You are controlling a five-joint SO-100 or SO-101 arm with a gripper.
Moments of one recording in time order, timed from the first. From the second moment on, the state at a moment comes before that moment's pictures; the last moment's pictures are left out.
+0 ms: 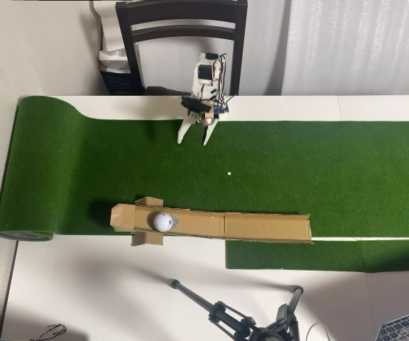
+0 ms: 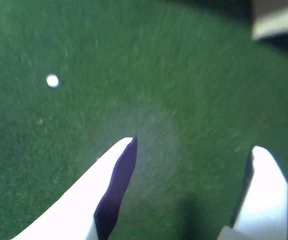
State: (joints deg) arm 5.8 191.7 161.3 79.1 76.1
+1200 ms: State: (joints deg) arm -9.1 192.0 178.2 73.9 93.2
